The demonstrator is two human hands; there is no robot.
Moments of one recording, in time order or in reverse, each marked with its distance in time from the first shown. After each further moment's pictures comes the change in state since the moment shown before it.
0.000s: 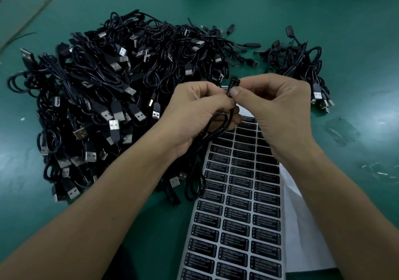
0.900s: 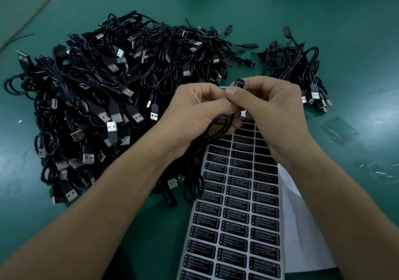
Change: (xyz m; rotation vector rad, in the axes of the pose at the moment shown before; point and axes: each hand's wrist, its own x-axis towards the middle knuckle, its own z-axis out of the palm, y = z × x) left_hand 0.000 -0.002 -0.002 0.051 -0.081 0.047; right_hand 0.000 -0.001 0.001 0.048 -0.054 0.125
